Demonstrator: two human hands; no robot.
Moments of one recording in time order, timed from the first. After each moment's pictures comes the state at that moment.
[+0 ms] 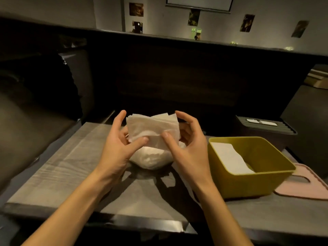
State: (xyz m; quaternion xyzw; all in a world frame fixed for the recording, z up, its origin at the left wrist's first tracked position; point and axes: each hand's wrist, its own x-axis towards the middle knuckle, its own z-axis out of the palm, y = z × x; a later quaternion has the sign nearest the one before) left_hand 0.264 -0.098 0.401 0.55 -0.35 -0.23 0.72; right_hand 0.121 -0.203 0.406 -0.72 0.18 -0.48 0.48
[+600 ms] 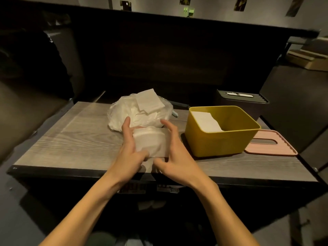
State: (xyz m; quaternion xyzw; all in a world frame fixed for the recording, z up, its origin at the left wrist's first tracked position) left_hand 0.186 -0.066 0.355 0.64 -0.41 -0.27 0.59; right_hand 0.049 -0.168 0.357 -0.83 0.24 -0.23 0.44
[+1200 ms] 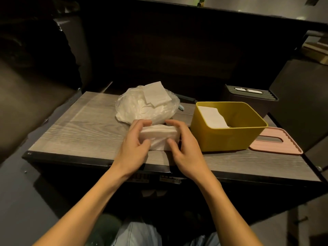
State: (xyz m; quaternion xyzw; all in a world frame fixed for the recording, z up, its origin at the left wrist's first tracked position) left_hand 0.187 -0.060 0.355 0.68 -0.44 -0.17 0.56; right_hand 0.046 -0.168 0.353 -0.83 0.24 -0.30 0.39
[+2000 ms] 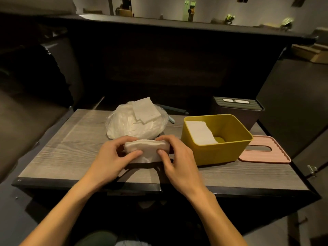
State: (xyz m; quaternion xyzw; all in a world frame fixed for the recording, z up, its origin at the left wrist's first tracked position) left_hand 0.219 -0.054 0.384 0.70 -0.48 -0.18 0.49; right_hand 0.042 -0.167 0.378 -0.84 0.26 -0.32 0.36
